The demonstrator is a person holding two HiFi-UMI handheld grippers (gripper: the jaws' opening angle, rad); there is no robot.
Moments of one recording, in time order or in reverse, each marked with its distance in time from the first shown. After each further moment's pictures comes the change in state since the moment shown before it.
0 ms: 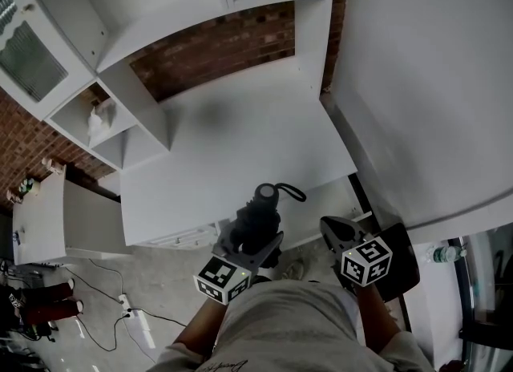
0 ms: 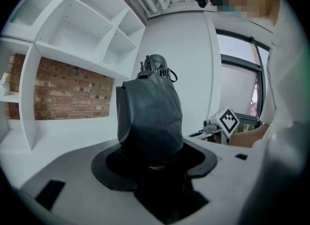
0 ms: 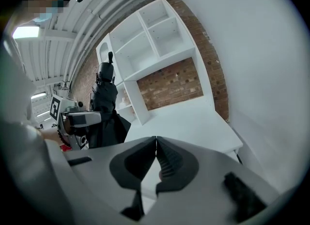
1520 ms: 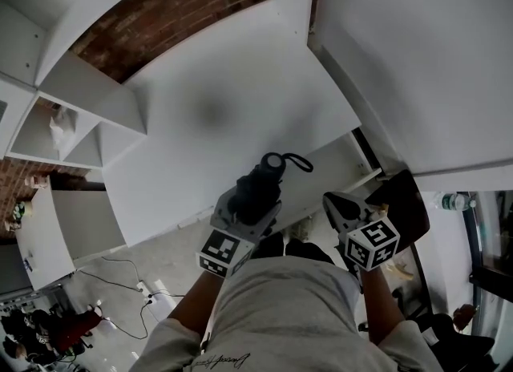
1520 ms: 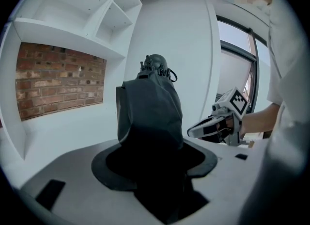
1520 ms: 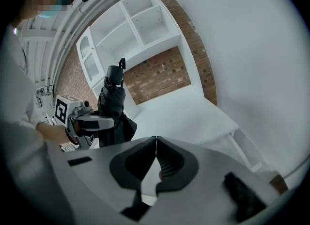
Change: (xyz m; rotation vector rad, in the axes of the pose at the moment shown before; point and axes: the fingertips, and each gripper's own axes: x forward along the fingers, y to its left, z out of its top) left arm 0.045 0.066 -0.046 0.074 0.195 -0.098; right arm 0.036 -0.013 -0.025 0.127 0.078 -0.129
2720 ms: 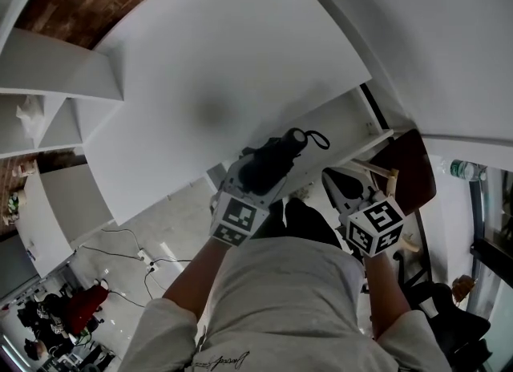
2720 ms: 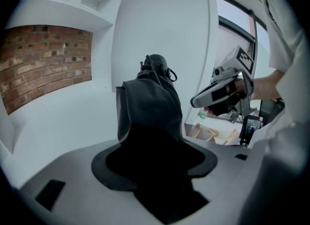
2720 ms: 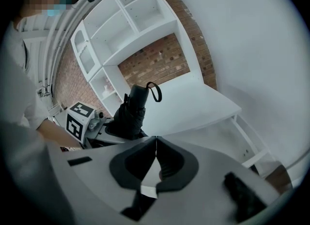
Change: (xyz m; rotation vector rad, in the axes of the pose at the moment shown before) left arm 0.059 0.000 -0.106 0.069 0.255 -0.060; right arm 0.026 -0.006 -0.045 0.040 0.106 0.010
